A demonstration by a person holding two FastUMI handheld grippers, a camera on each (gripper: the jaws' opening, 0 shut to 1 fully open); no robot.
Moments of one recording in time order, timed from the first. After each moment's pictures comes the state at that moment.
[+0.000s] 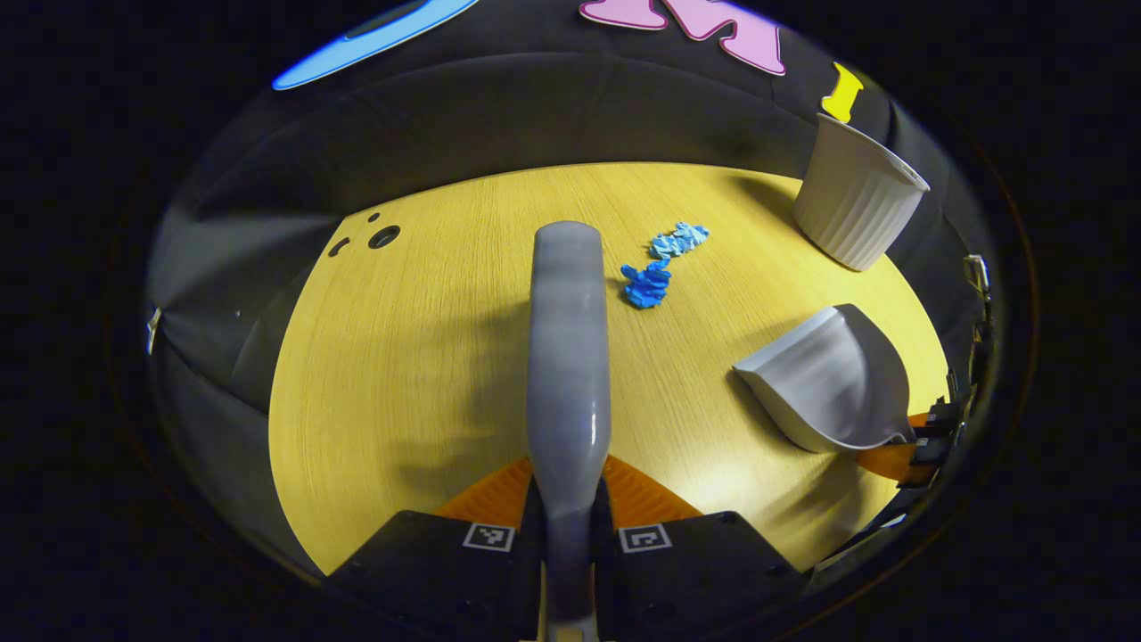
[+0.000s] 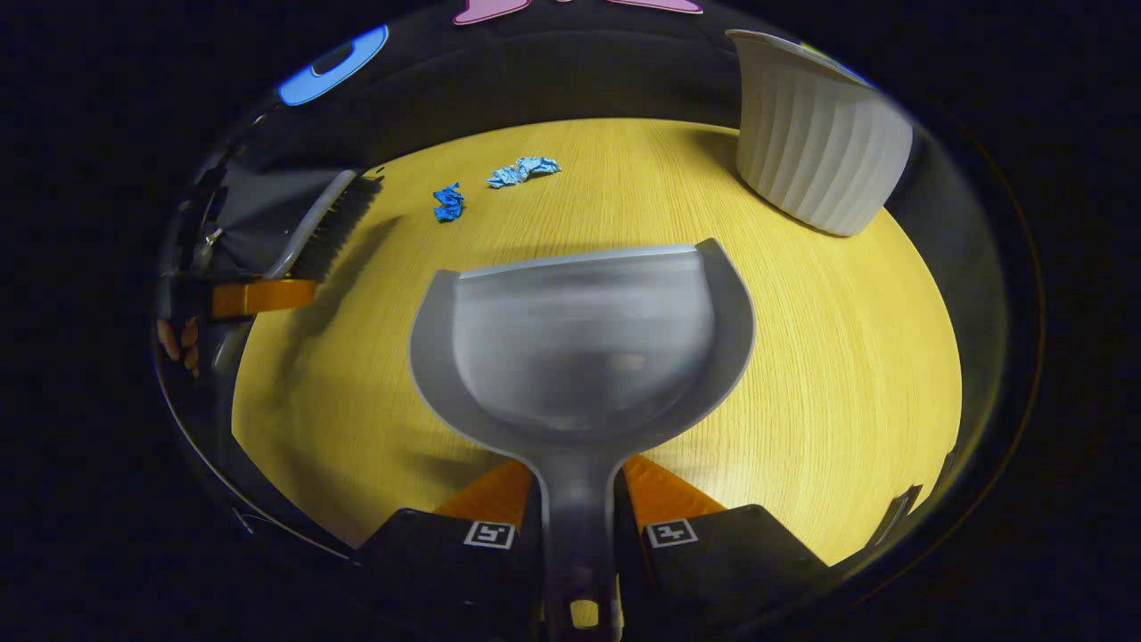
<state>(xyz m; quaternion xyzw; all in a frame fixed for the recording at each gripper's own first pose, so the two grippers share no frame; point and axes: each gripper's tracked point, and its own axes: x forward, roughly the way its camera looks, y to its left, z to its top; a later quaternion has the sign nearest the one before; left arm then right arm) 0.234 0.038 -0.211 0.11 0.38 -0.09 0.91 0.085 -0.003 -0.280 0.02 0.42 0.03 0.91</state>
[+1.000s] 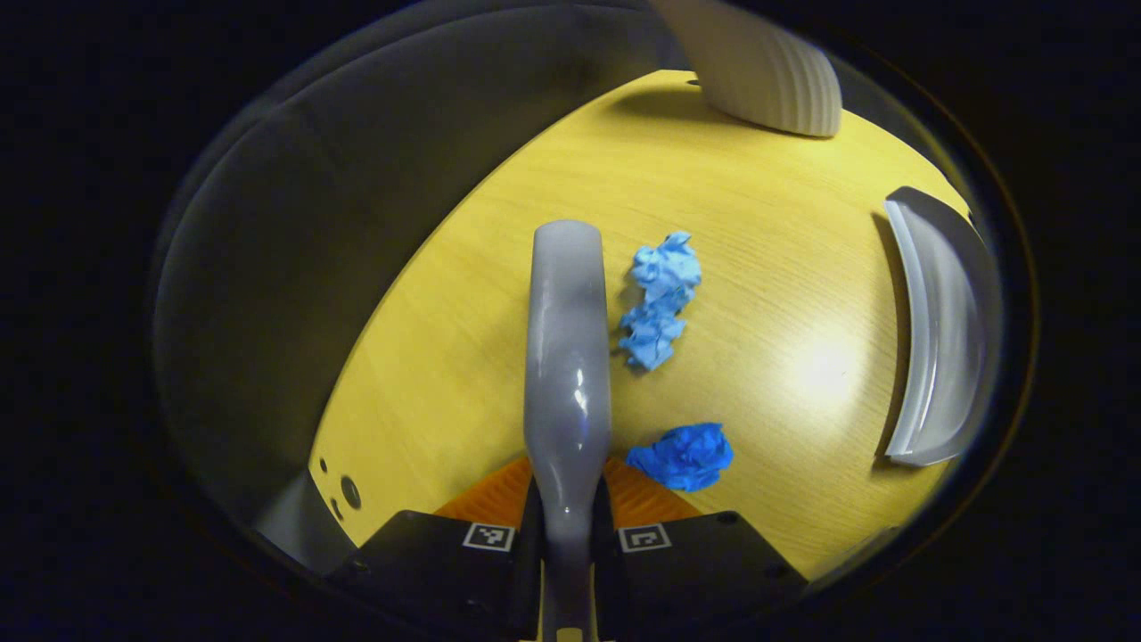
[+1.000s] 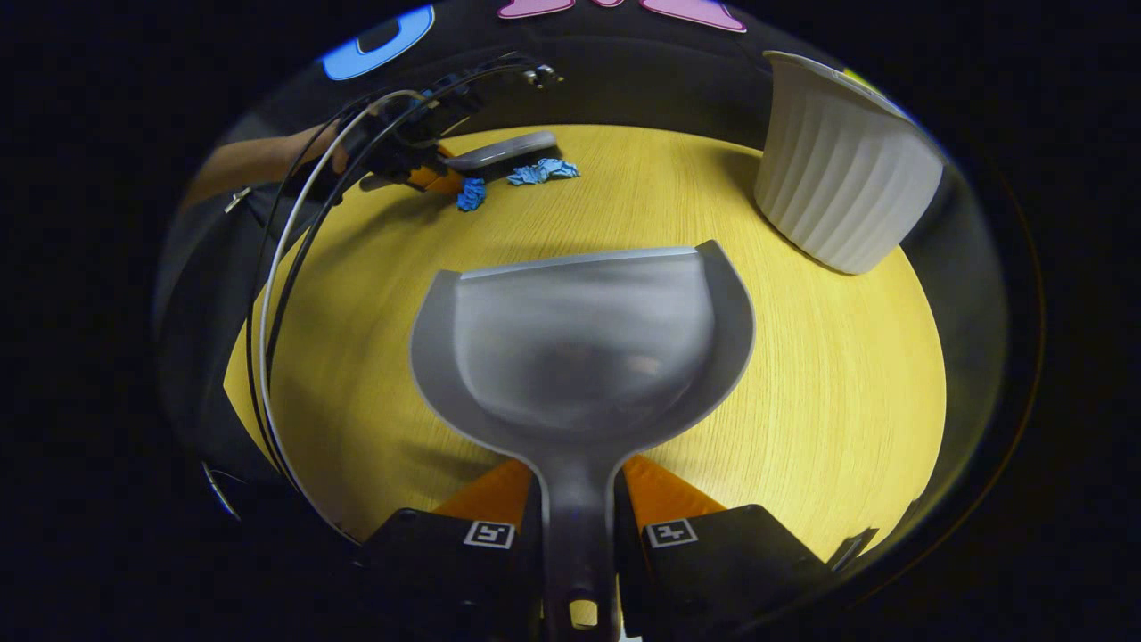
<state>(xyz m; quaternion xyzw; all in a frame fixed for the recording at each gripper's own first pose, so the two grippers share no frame) 0.412 -0.054 -0.217 0.46 0.33 -0.24 0.79 0.083 -0.028 -0.274 -0.04 0.42 0.07 0.91</state>
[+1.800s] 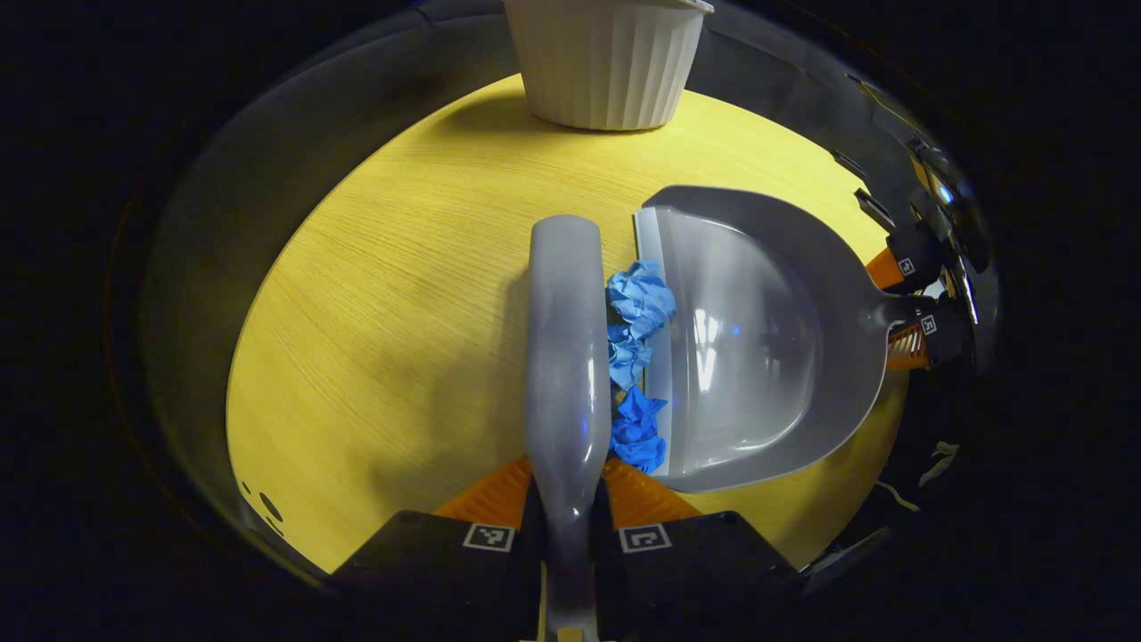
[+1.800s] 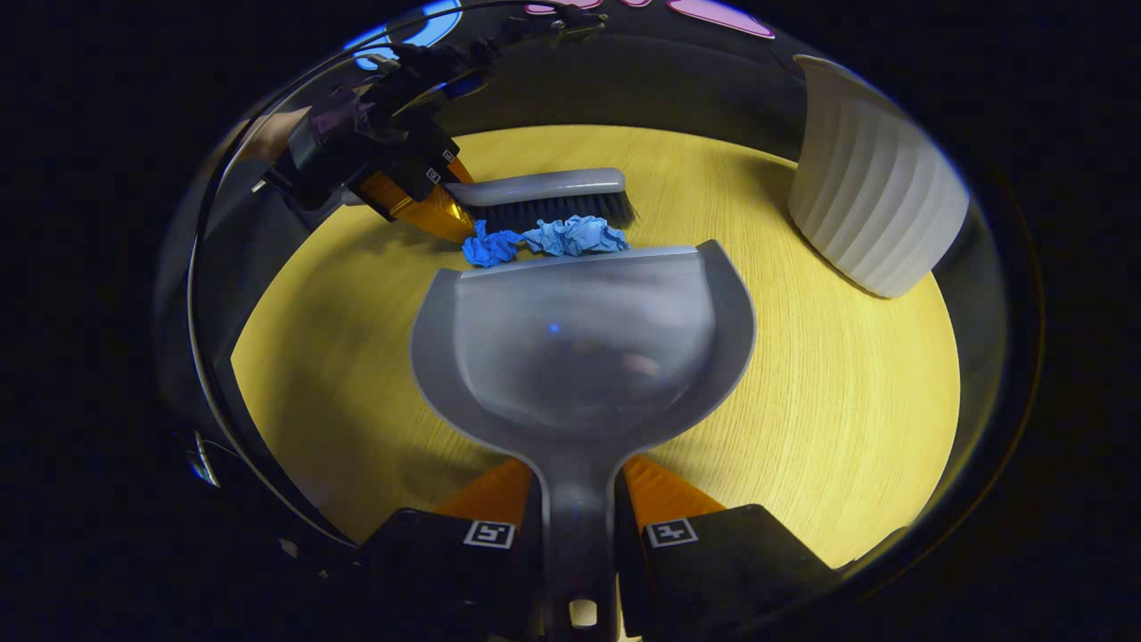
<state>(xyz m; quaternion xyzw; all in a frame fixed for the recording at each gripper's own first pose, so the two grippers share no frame) 0.278 -0.108 -0.240 0.39 0.44 -0.38 0.71 0.097 -0.033 -0.279 -0.06 0.40 0.13 0.90</state>
